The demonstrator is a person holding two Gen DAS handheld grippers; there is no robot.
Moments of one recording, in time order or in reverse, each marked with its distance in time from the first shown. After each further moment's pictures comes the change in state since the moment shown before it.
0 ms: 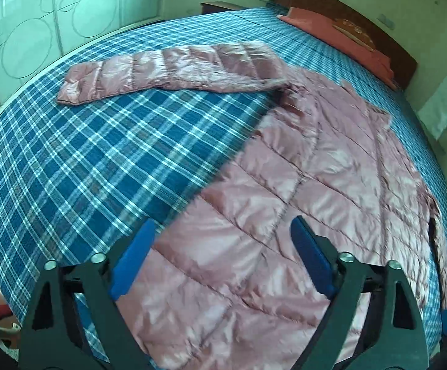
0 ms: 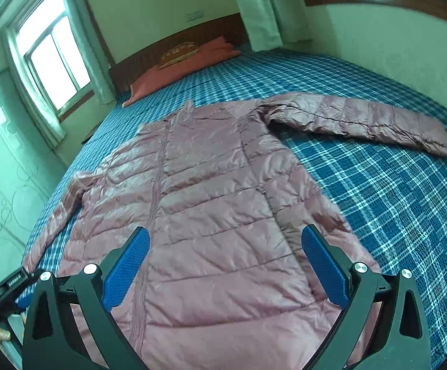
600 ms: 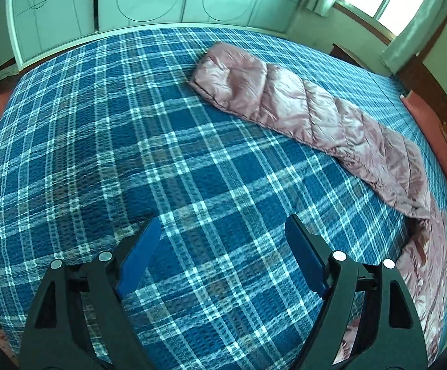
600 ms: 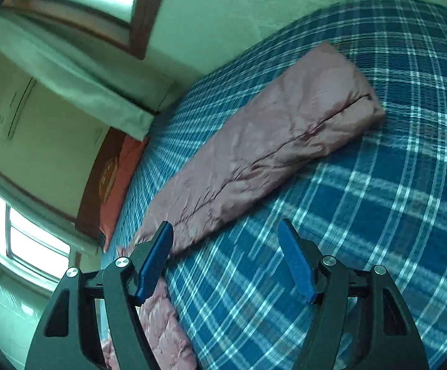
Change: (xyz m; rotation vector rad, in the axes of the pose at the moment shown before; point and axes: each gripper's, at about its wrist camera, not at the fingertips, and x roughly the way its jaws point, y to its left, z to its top) left arm 0.051 0.137 0.047 -0.515 -0.102 0.255; right arm 0.055 -0.268 0.064 0.758 -0.238 0.051
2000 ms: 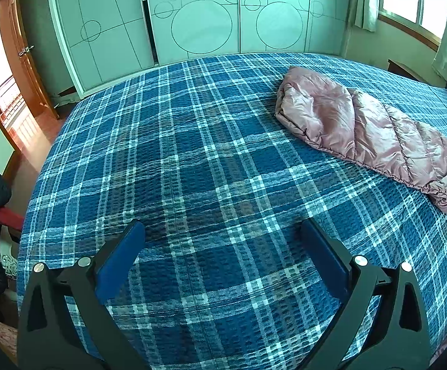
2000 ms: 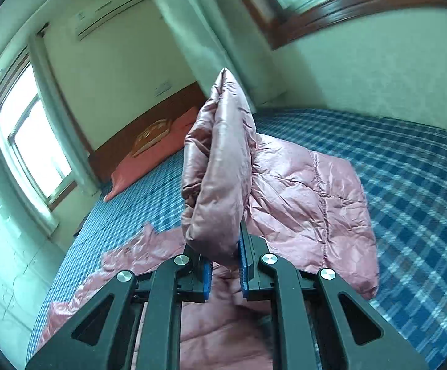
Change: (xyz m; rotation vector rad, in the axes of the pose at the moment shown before) left arm 0.040 0.020 0.028 0.004 -0.156 0.335; right arm 0.086 0.233 -0.101 -0.685 0.016 0.139
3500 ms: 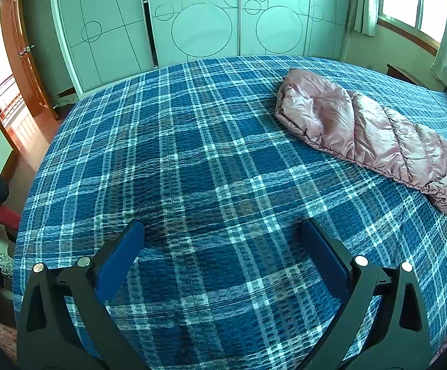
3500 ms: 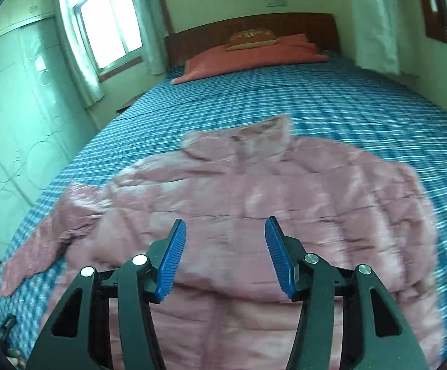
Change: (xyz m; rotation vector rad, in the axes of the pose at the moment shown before) left arm 0.001 0.002 -0.002 -0.004 -0.009 -0.004; right arm 0.094 0.138 -0.083 -0.370 0.309 0.015
